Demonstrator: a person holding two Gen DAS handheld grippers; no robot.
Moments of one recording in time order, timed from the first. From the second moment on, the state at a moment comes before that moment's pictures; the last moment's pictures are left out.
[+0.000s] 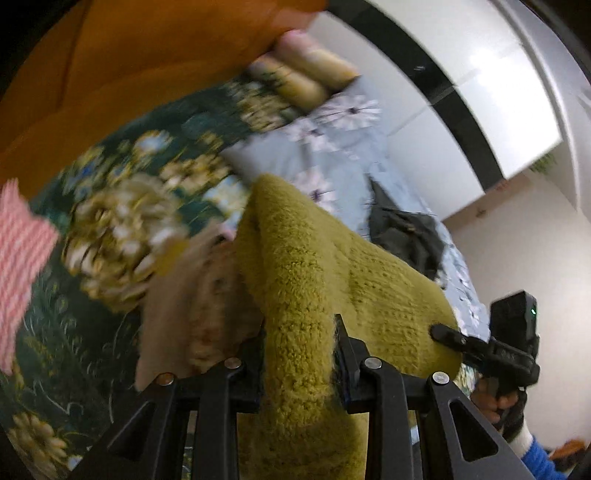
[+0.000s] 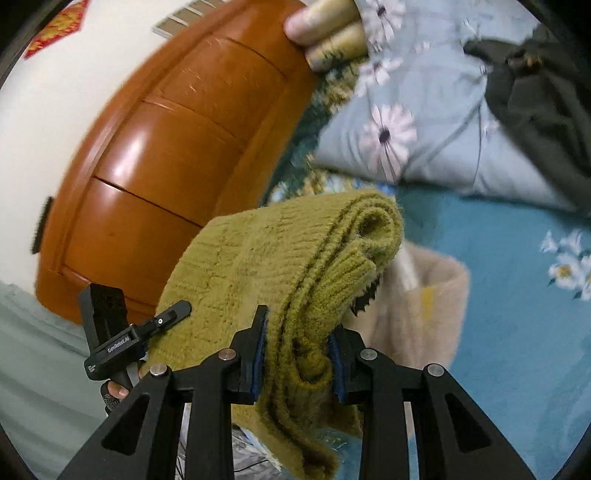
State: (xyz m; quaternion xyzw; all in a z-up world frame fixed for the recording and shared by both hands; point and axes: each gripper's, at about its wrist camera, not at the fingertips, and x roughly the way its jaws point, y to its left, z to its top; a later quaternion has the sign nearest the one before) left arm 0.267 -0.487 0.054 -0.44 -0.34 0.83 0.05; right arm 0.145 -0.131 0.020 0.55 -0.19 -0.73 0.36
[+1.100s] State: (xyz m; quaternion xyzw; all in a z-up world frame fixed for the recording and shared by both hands) left arm 0.337 -0.410 0.080 -0.39 -0.16 0.91 -0.03; right arm 0.224 -0.178 0.034 0.44 0.07 -0.81 0.38
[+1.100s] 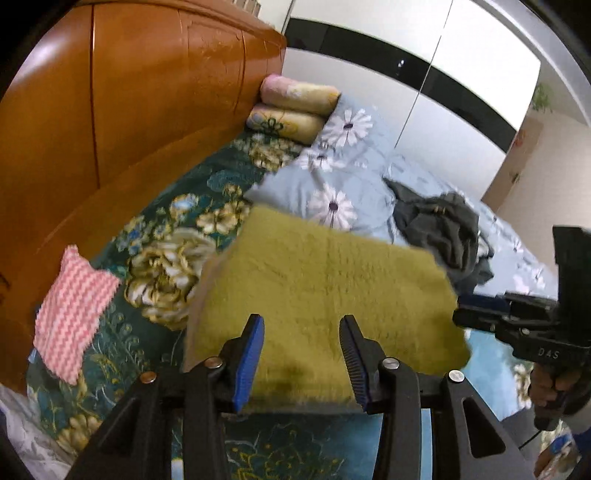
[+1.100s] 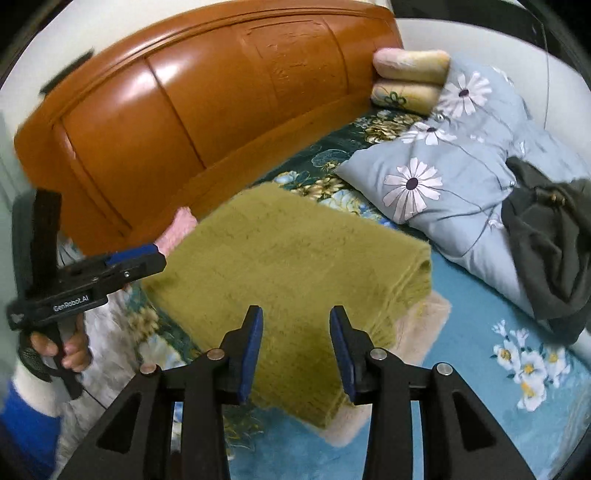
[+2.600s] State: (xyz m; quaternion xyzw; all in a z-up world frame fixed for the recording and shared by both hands) left arm 0.396 -0.300 0.038 -0.36 -0.14 0.88 -0.27; right arm 0.333 -0.084 -0.031 0.39 0.04 -0.90 0.21
